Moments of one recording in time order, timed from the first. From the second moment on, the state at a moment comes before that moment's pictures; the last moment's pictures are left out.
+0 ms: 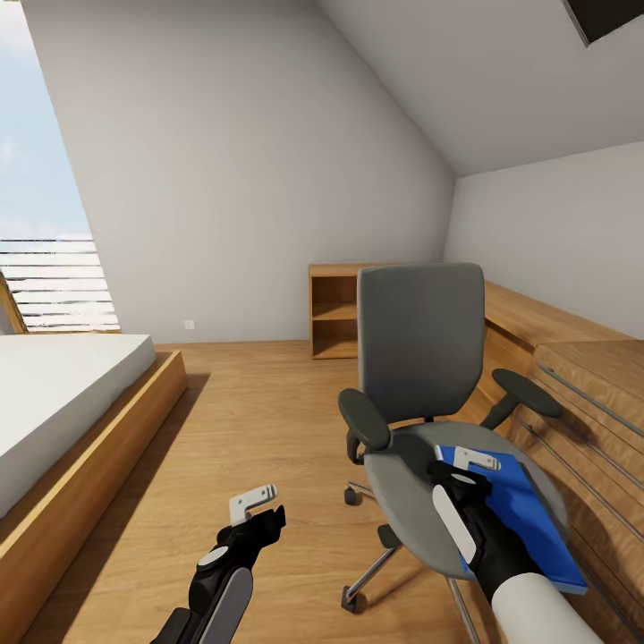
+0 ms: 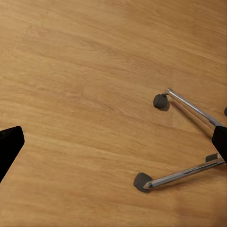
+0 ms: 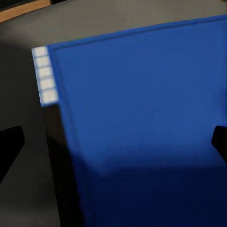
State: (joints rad) left arm -0.18 -0.11 -0.30 -1.39 0.53 0.46 0.57; right arm -0.57 -0.03 0.10 -0.86 -0.35 0.35 -0.59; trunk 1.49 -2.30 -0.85
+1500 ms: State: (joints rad) left arm -0.18 -0.11 -0.30 -1.39 0.53 0.46 0.57; right arm -0.57 -0.03 0.10 -0.83 -0.36 0.35 -0.59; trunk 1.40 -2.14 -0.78
